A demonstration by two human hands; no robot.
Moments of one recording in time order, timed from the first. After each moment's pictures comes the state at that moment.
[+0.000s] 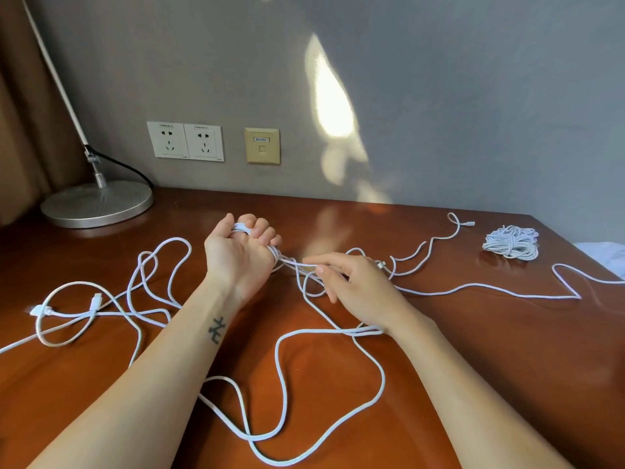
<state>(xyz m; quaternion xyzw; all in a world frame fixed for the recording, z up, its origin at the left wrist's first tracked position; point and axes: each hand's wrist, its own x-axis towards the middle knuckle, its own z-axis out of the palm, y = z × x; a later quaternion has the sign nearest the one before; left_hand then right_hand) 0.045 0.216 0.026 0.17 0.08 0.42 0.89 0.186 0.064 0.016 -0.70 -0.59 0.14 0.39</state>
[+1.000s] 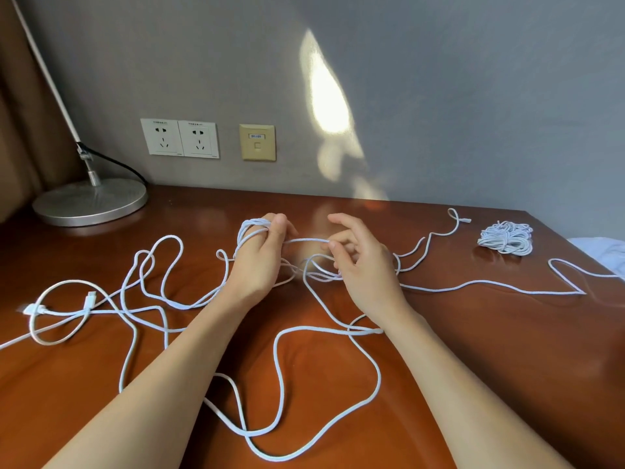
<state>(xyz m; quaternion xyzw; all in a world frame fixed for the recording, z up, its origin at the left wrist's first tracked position) 0.054 0.197 0.015 0.75 0.26 0.45 0.40 0.191 0.073 0.012 -0.66 -0.52 0.01 0.54</state>
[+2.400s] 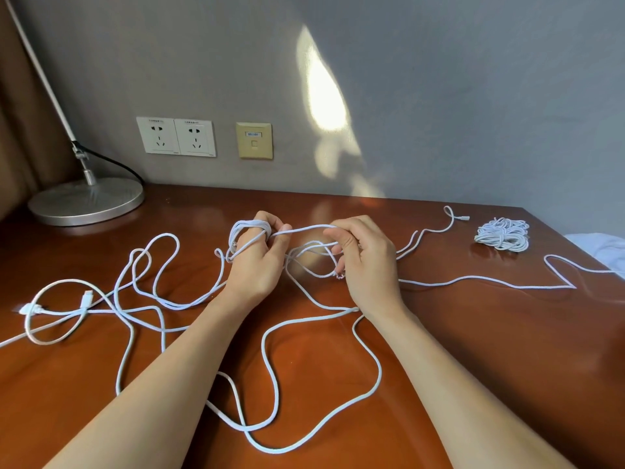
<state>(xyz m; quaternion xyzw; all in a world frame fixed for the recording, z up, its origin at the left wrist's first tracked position) 0.057 0.201 0.001 0.77 0.27 0.46 0.34 0.186 0.072 0.015 -0.64 -0.50 -0.06 0.57</state>
